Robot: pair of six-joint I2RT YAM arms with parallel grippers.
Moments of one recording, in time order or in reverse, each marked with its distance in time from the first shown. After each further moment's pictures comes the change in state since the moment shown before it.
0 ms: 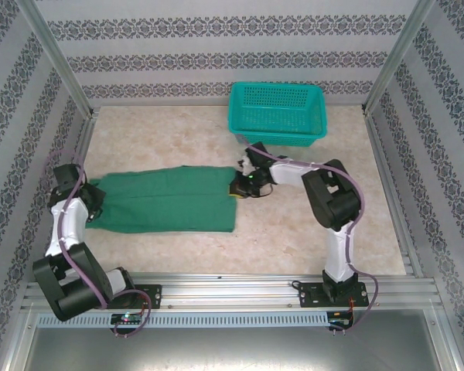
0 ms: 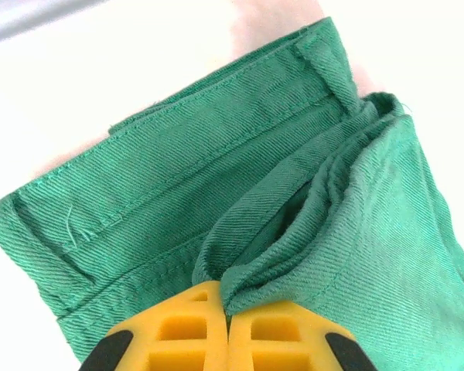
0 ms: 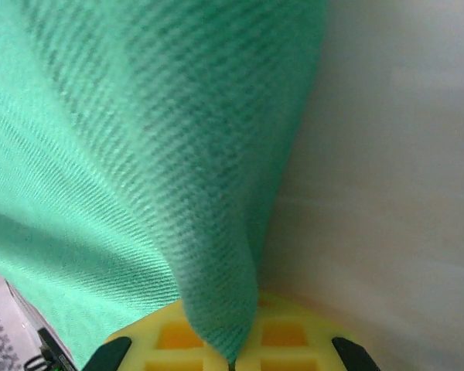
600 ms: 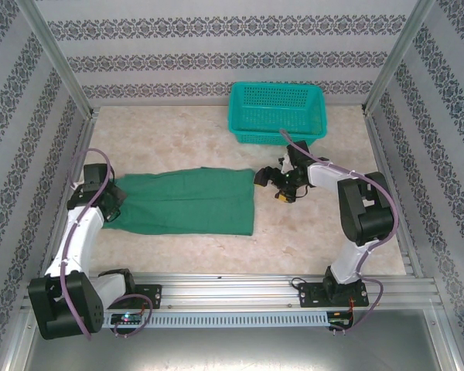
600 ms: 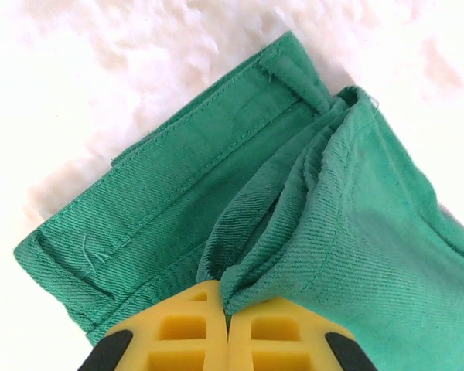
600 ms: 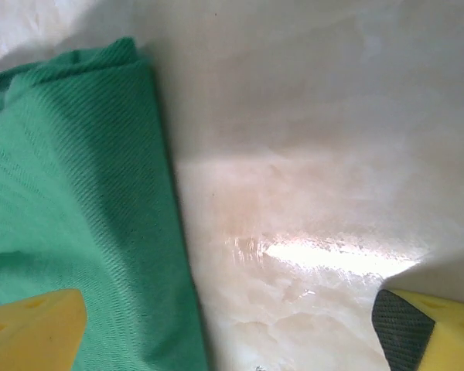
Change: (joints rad) left arm -0.255 -0.096 -0.009 -0.068 -0.185 -0.066; right arm -0.206 -0.219 -0.169 -0.094 0.078 -0.063
